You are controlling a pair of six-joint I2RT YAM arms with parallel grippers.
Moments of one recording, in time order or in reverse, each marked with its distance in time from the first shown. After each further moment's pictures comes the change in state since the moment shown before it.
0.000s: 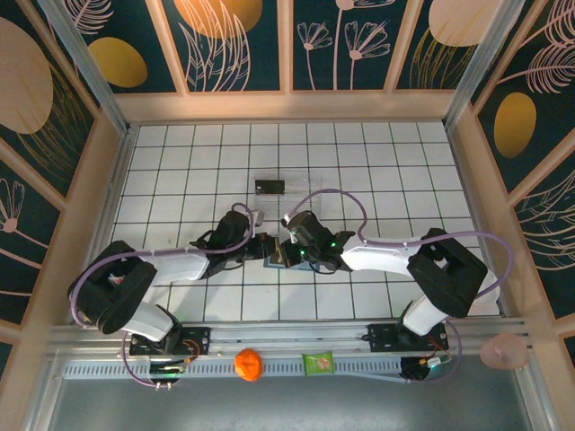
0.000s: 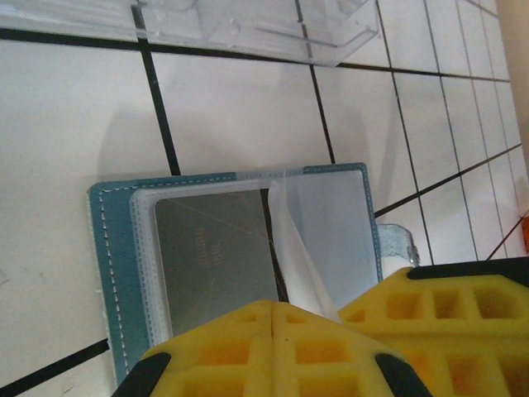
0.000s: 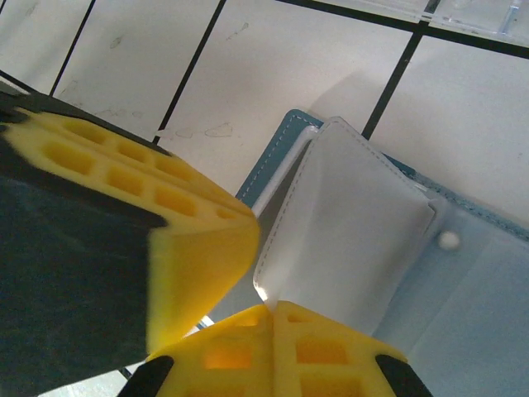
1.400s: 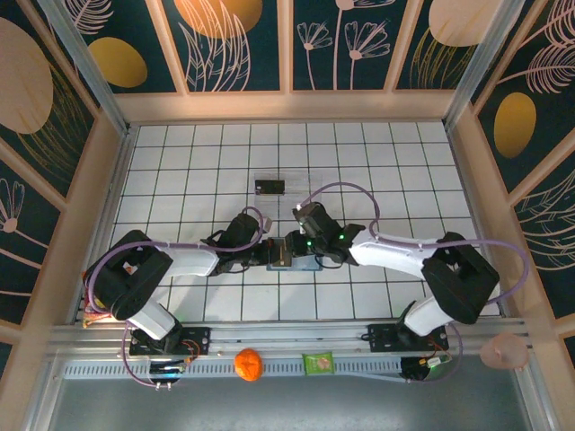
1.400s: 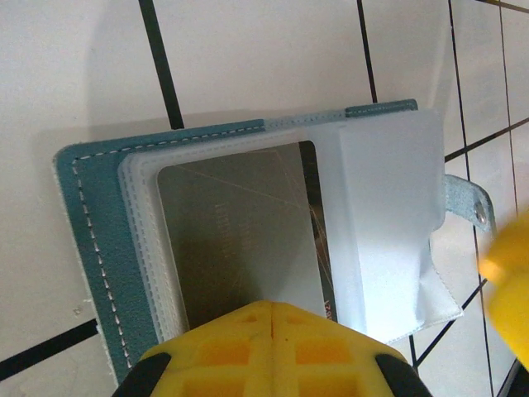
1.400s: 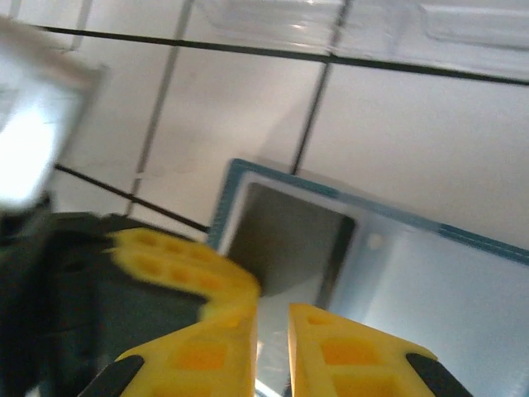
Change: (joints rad) left arm -0.036 0.092 0.036 -0.051 0.027 0.000; right arm -0.076 -0.056 0.018 -0.107 -0.010 0.120
